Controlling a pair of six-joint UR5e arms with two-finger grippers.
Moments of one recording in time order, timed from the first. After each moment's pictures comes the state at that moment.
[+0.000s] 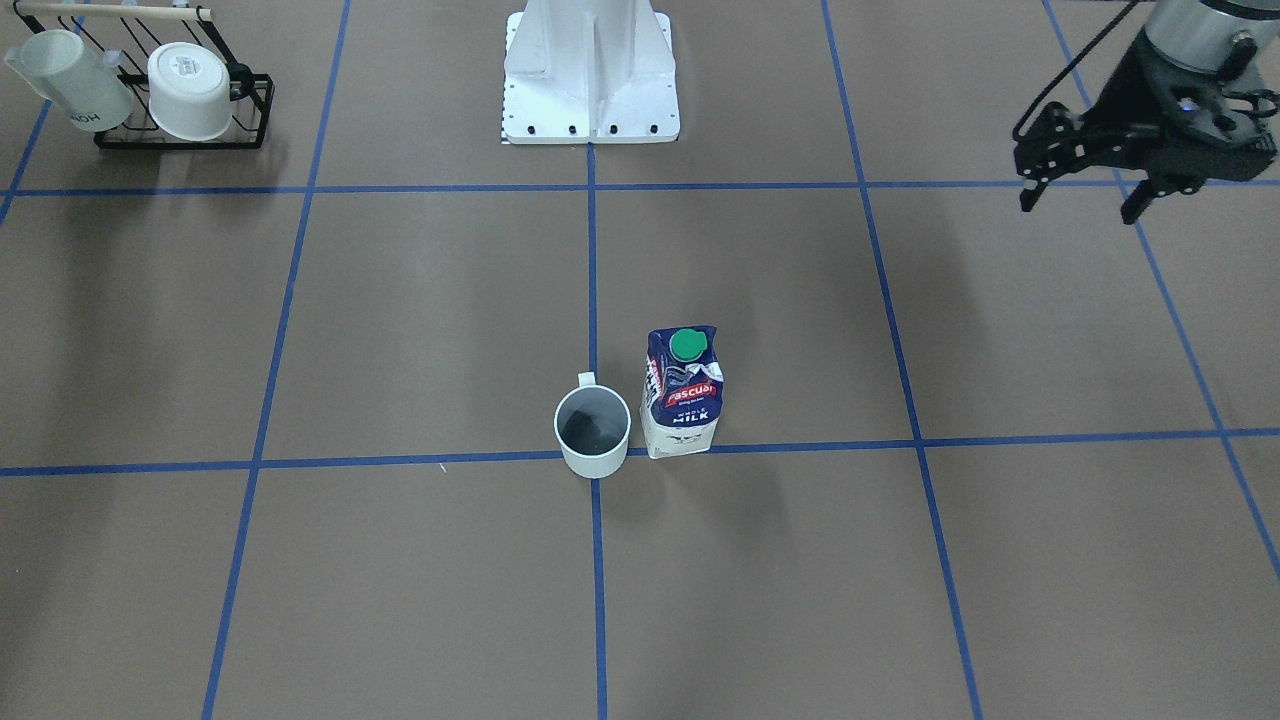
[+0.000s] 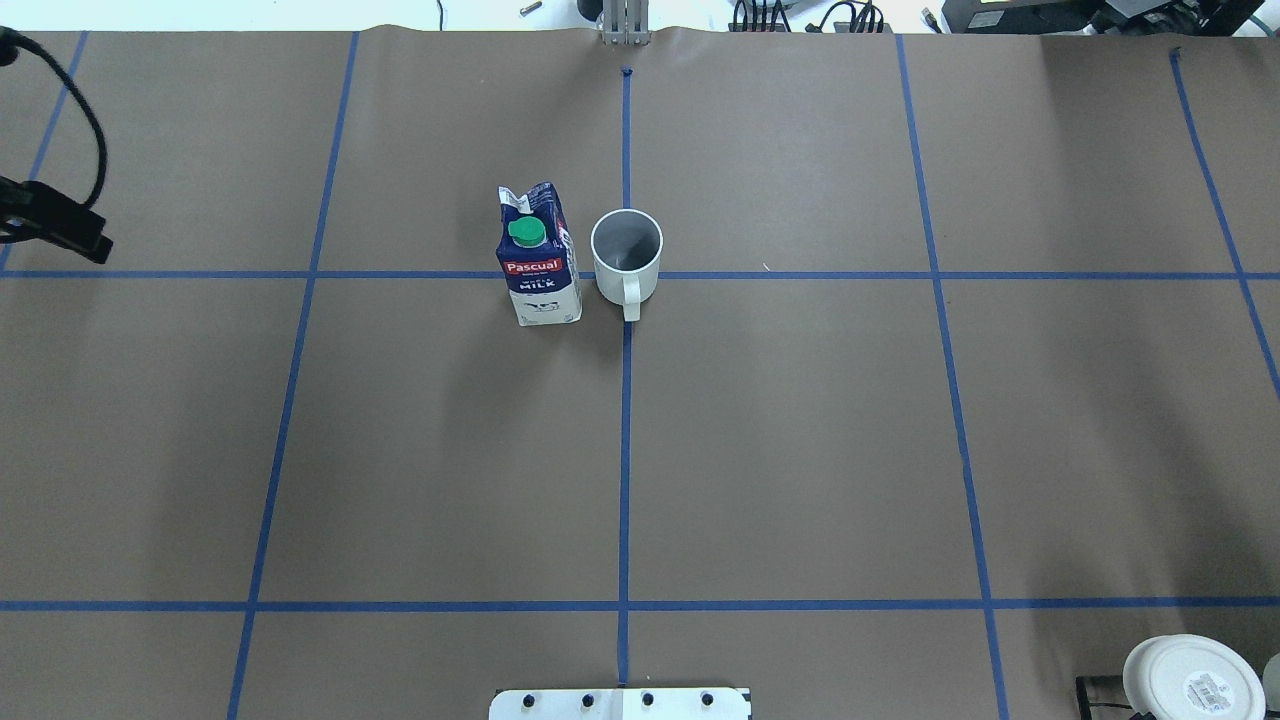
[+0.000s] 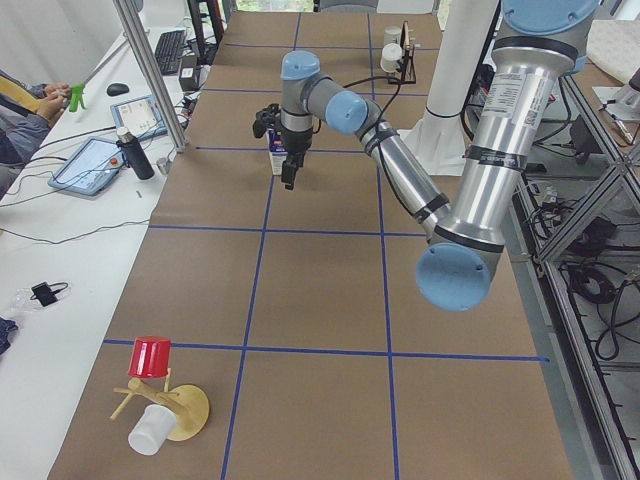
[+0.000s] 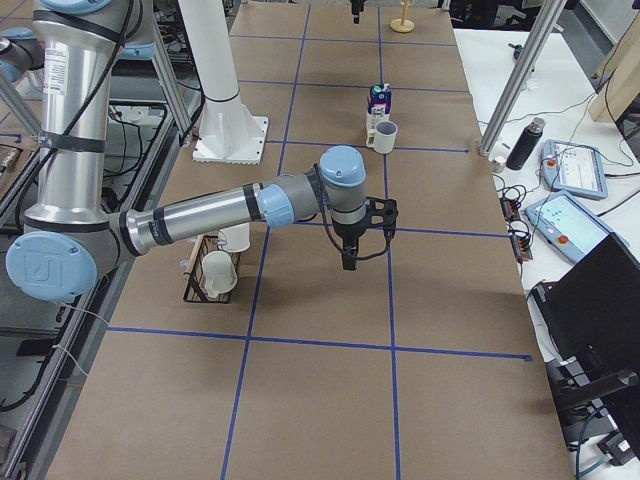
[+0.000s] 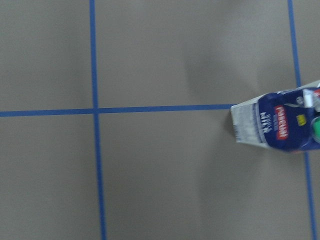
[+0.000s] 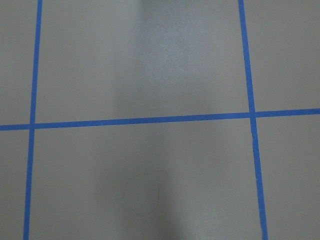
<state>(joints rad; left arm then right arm) -1.14 -1.73 -2.17 -1.33 -2.18 -0.42 1.43 -1.72 2.00 -1.44 2.33 0.44</state>
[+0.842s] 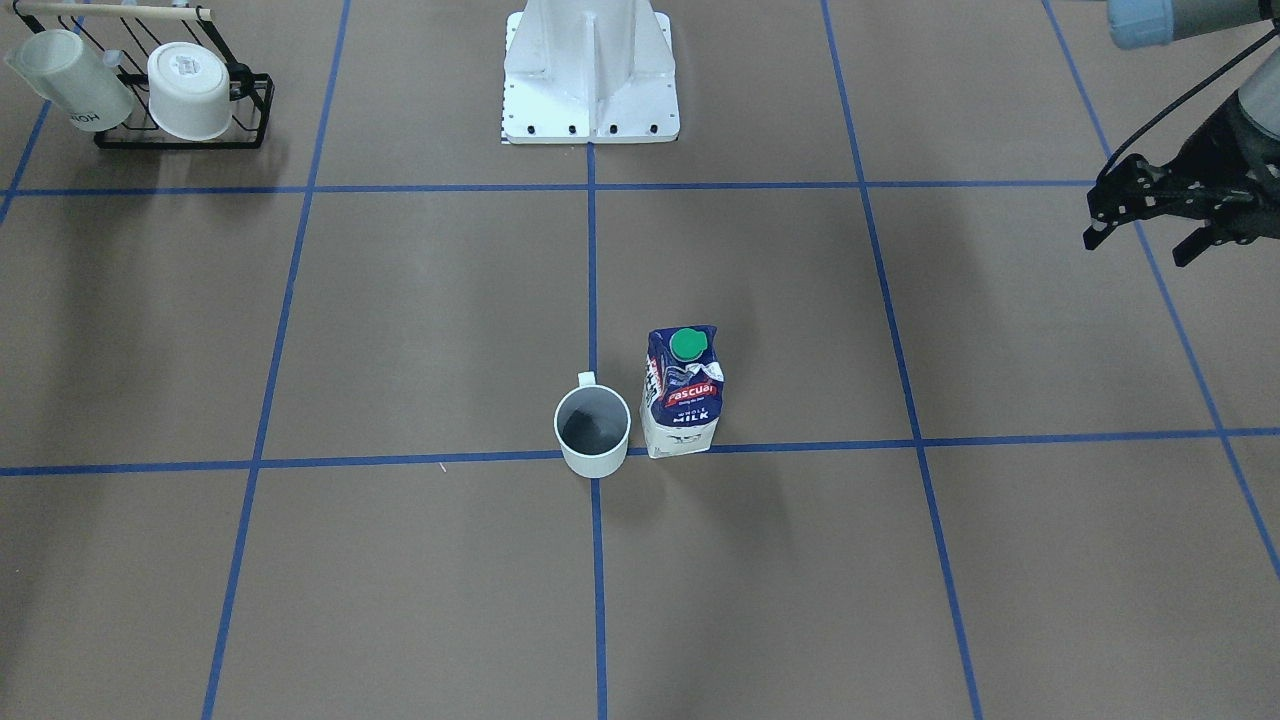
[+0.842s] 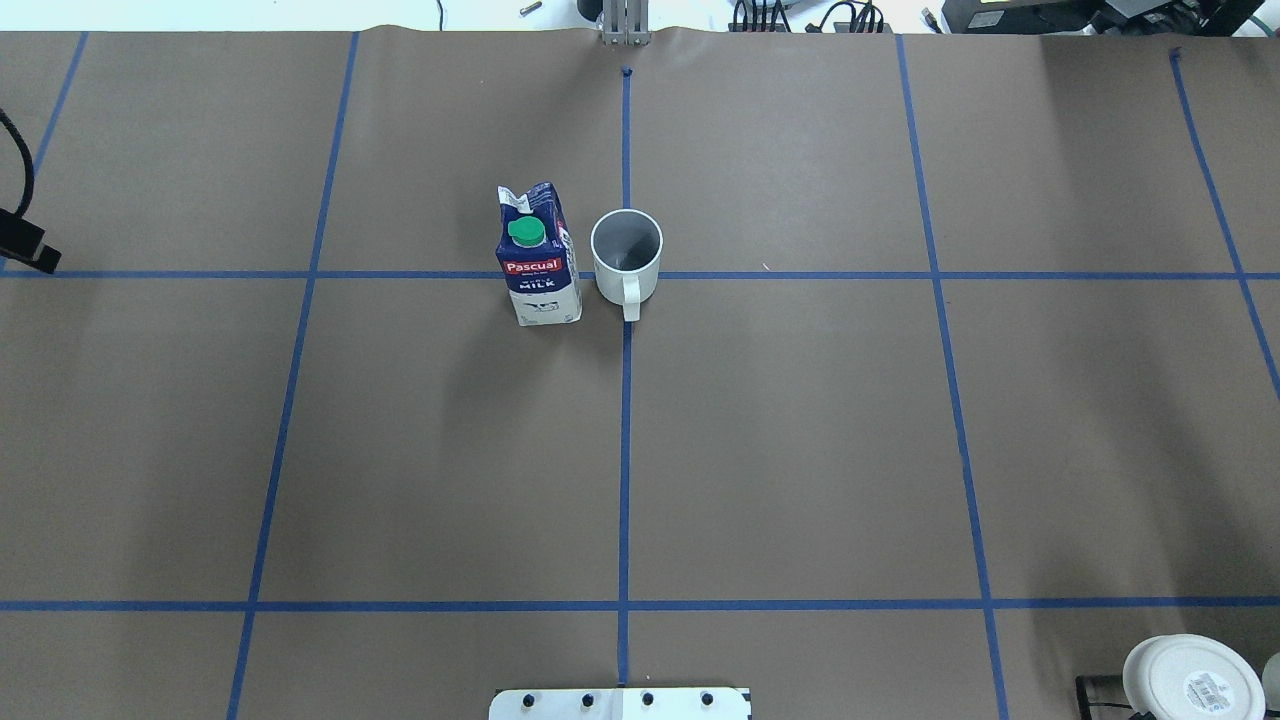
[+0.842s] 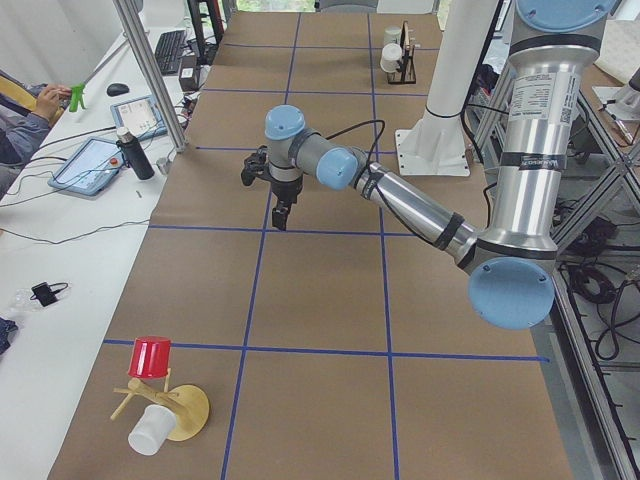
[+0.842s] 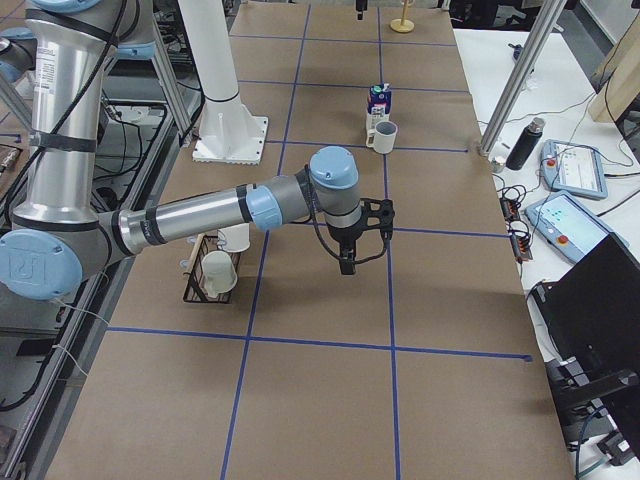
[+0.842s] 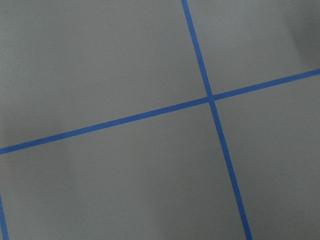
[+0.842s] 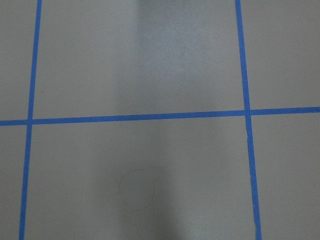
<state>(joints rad) -1.23 -1.64 -2.01 -1.52 -2.29 -0.34 1.44 -1.74 2.00 -1.45 2.33 0.41</state>
